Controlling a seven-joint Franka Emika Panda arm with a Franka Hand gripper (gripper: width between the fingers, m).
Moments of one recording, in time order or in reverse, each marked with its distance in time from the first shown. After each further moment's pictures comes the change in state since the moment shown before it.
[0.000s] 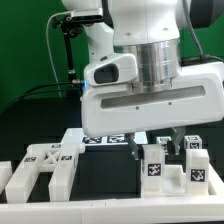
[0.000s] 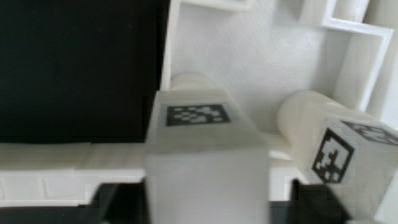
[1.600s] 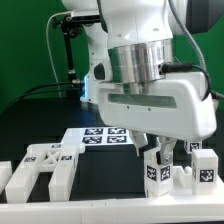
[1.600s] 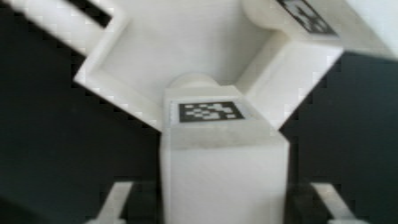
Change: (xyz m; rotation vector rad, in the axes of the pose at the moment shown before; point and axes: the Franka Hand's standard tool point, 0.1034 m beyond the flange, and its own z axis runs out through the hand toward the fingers) arm 0.009 0.005 0.002 0.067 0.071 1.080
